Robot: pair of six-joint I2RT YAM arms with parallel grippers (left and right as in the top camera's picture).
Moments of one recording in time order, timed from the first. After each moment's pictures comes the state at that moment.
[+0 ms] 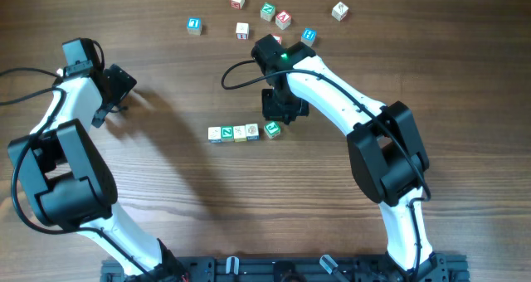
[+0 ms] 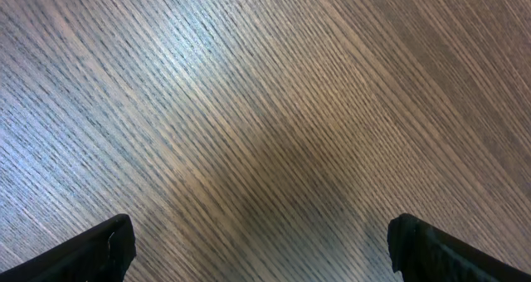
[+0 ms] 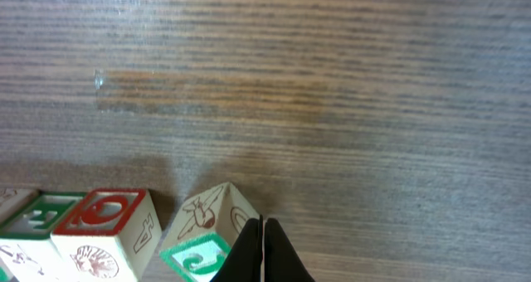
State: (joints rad) left arm 0.32 1.97 1.29 -0.49 -0.13 -0.57; right arm 0.59 2.22 1.78 -1.11 -0.07 0.55
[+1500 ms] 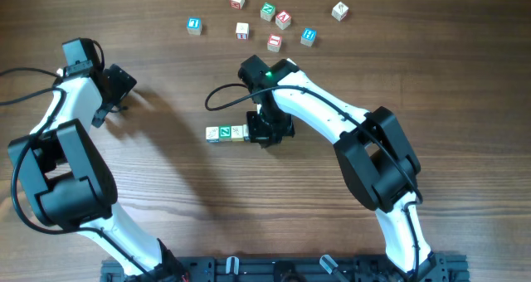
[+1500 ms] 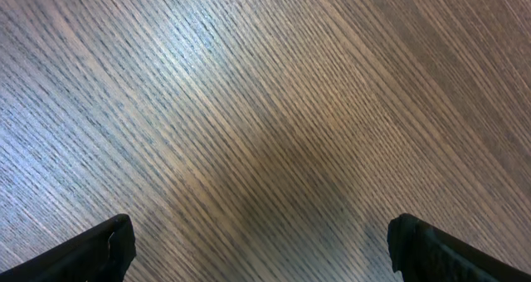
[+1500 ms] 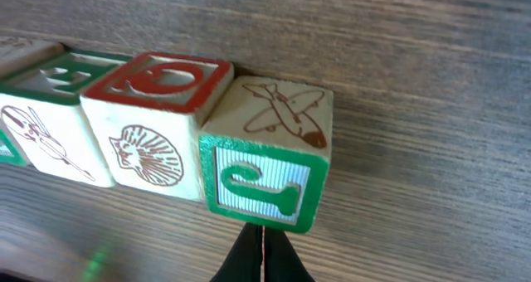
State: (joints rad) left arm 0.32 1.97 1.29 -0.49 -0.13 -0.57; right arm 0.68 2.22 1.70 -1.10 -0.29 0.54
